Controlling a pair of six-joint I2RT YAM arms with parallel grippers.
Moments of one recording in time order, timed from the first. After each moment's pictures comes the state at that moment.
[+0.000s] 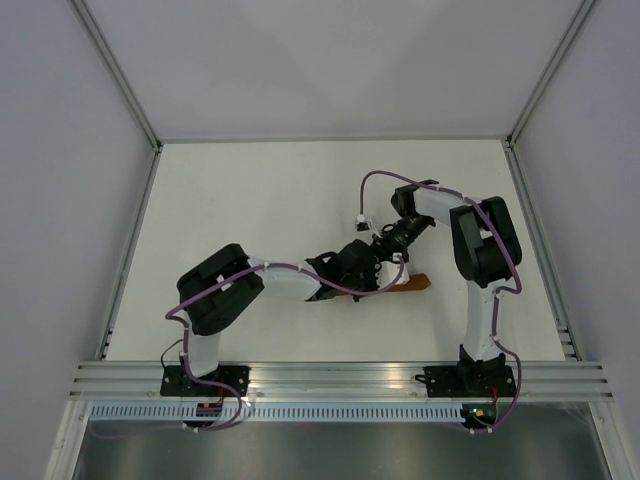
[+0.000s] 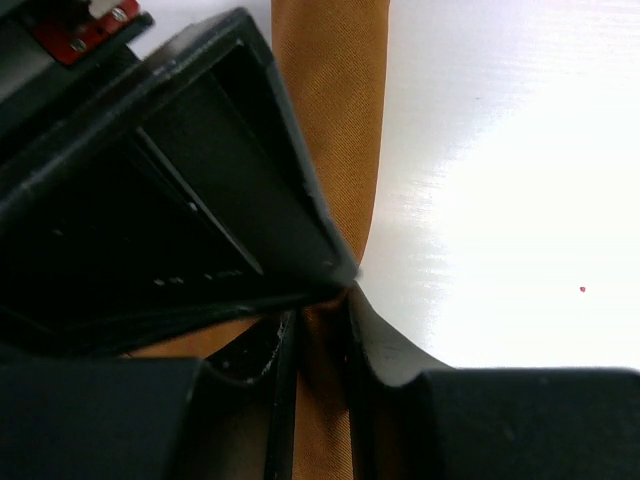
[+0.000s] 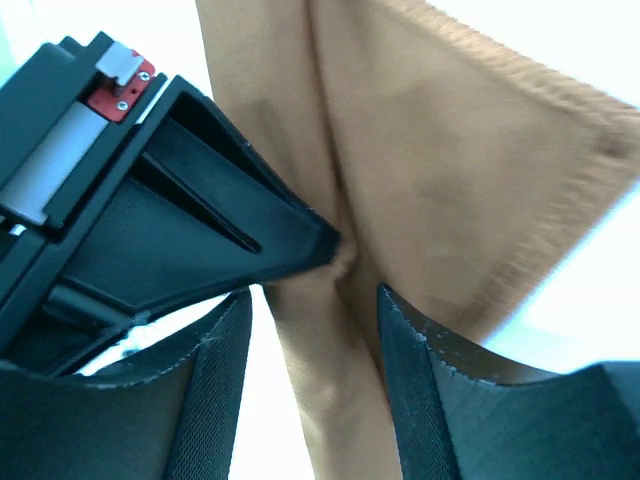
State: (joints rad) left arm -1.03 1.91 1.03 0.17 0.17 0.42; right arm 0.30 2.12 1.42 -1.20 -0.78 -0.97
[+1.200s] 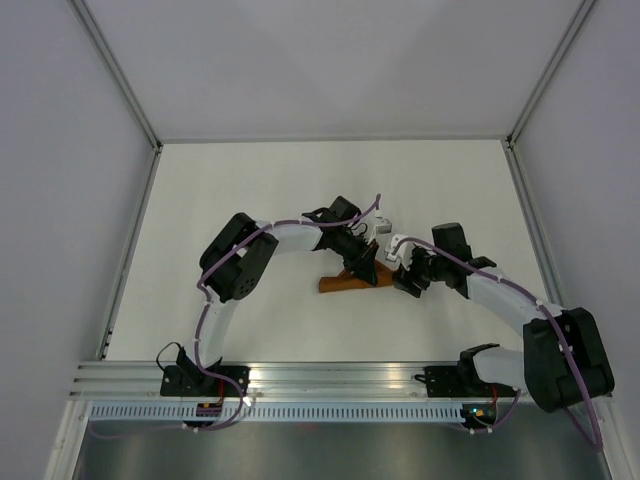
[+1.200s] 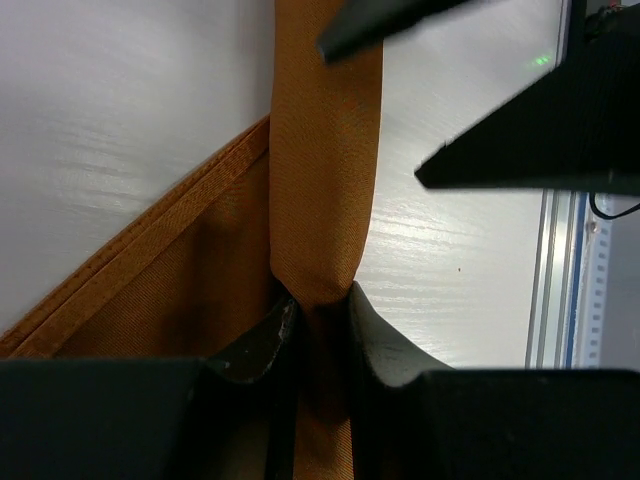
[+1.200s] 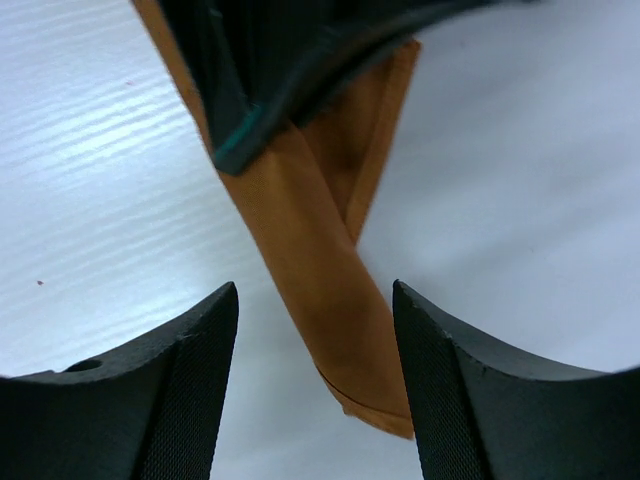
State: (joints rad) left arm -0.74 2.19 1.42 -0.22 0.87 0.11; right arm 0.25 1.25 0.57 -0.24 -0.58 -0.82
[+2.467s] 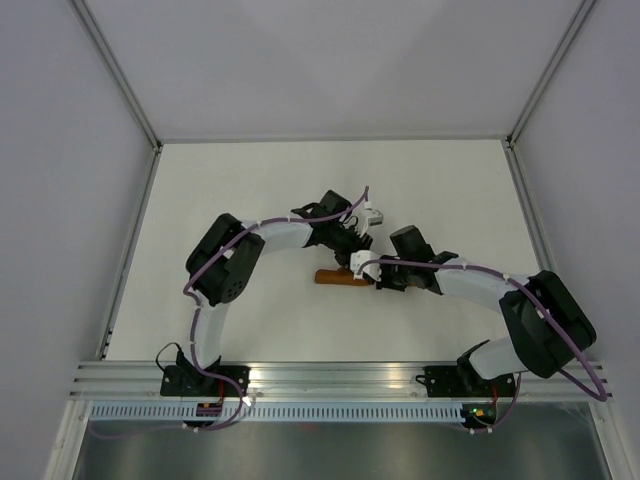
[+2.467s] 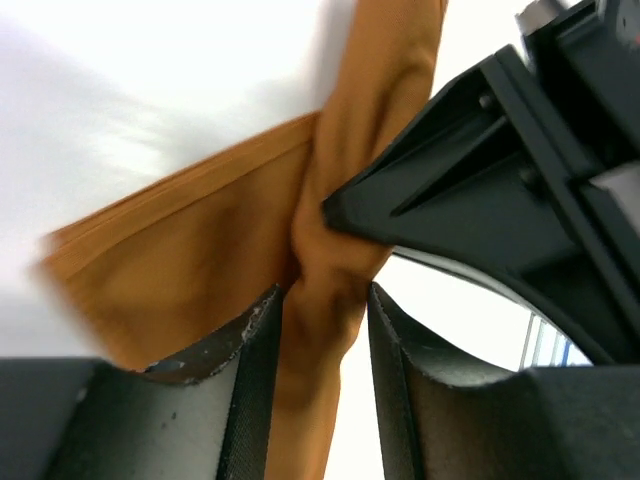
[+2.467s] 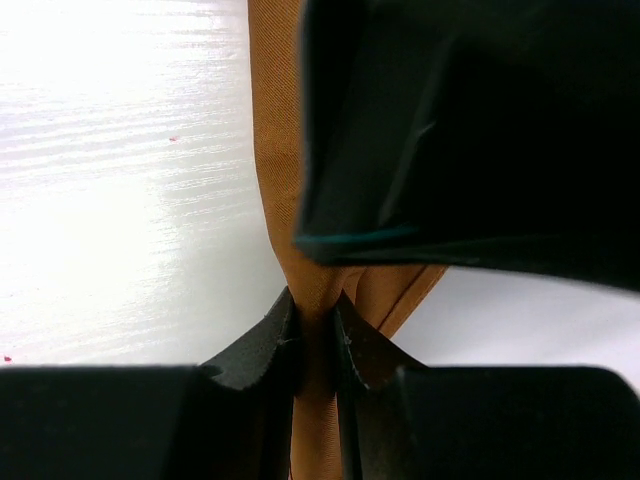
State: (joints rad) left arm -0.71 2.12 1.39 -0.25 0.81 0.06; right arm 0.55 1.43 0.62 -0.15 -0.35 -0.90
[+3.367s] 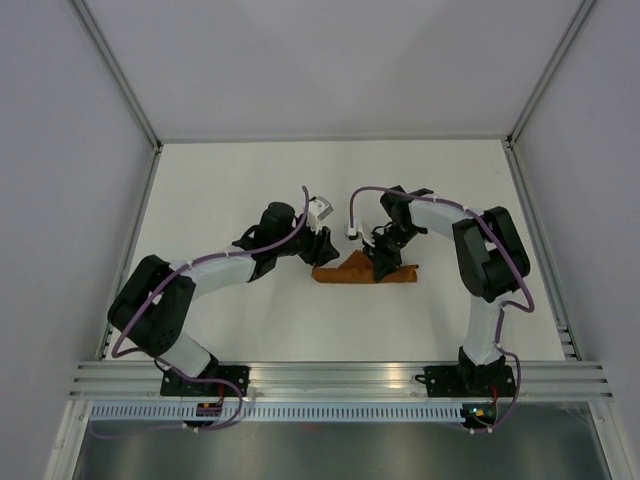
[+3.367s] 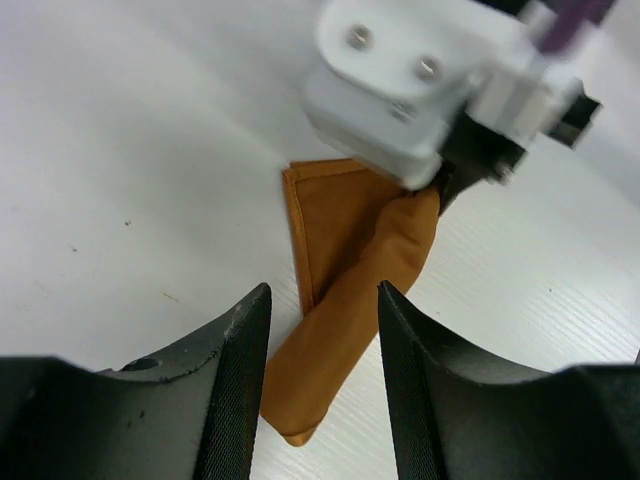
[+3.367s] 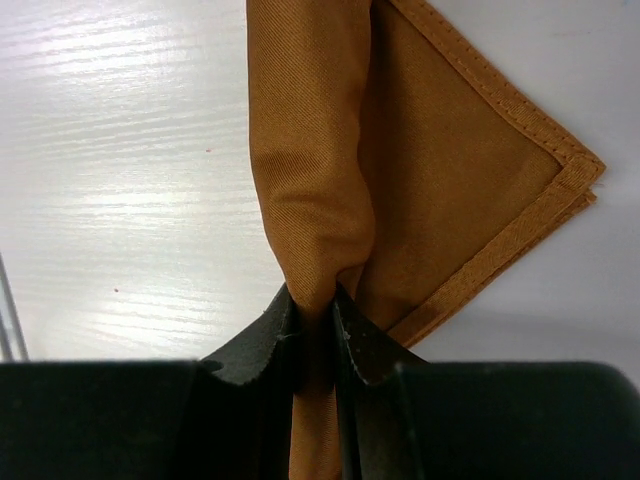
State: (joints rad) left arm -0.60 1.57 0.82 0.24 0.44 -0.06; right arm 0.40 1.93 1.24 -0.87 -0.66 -1.03
